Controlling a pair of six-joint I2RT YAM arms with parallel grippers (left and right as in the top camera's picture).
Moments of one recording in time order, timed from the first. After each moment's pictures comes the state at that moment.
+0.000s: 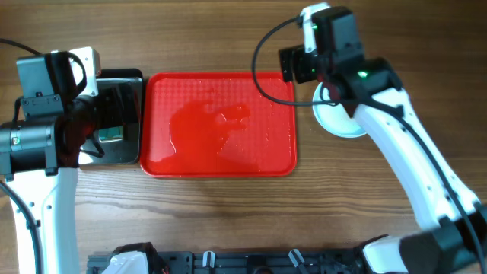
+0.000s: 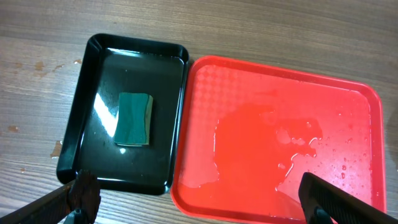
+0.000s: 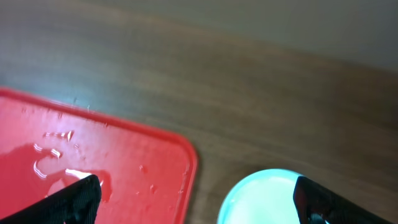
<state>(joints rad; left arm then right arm) 0.11 1.24 1.47 -1.15 0.05 -0.07 0.36 1.57 1.50 -0.66 0.14 0.03</state>
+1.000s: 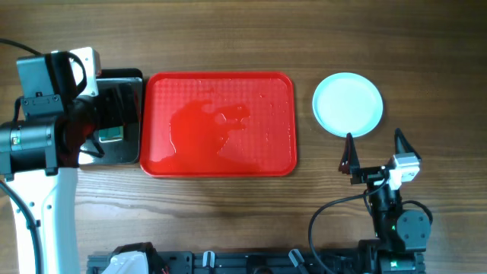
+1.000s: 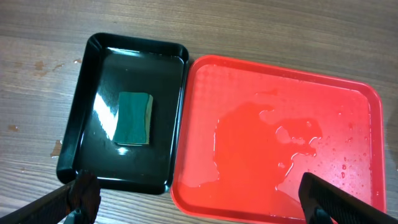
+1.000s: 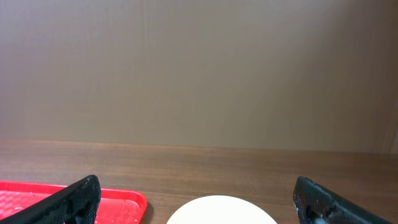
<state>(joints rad) 0.11 1.24 1.47 -1.15 0.05 -0.07 0.02 0.06 0.03 0.18 -0.07 0.01</state>
